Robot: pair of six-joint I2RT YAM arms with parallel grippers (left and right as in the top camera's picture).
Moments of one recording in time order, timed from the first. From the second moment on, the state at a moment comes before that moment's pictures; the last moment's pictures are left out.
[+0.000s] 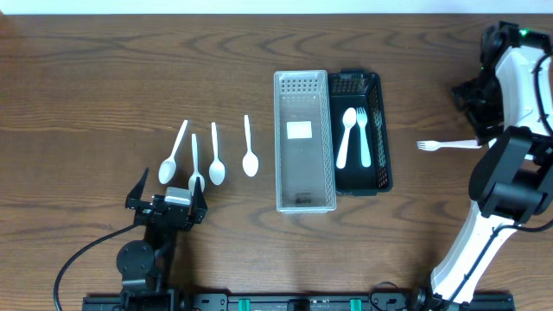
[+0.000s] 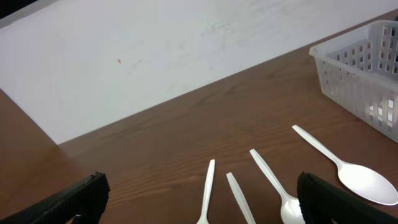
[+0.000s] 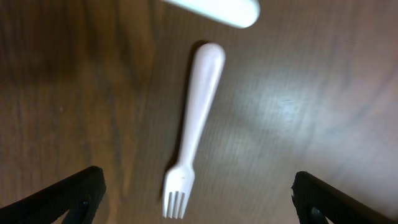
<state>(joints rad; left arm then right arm) 0.05 0.01 0.02 -0.10 0.13 0.38 -0.25 2.22 1.96 -1.39 0.19 1.12</state>
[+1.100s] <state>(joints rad) 0.05 0.01 0.02 -0.10 0.13 0.37 -0.25 2.22 1.67 -1.09 0.07 1.13</state>
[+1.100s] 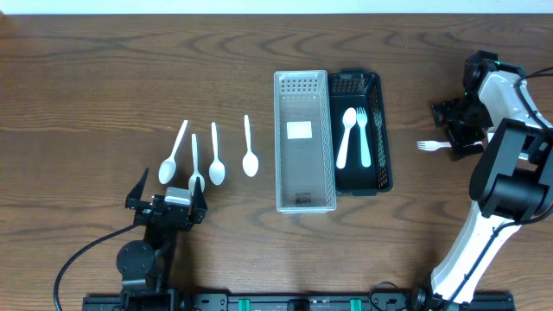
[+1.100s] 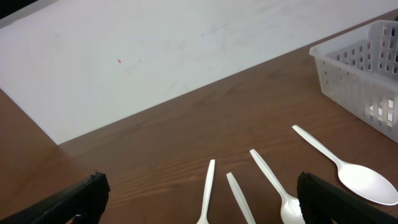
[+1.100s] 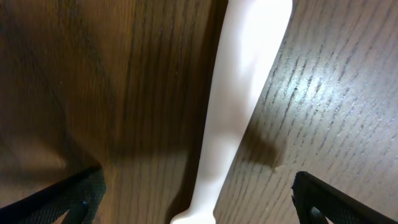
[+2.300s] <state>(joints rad) 0.05 0.01 0.02 -0.10 0.13 0.37 -0.27 2.17 1.57 -1.00 0.03 1.19</state>
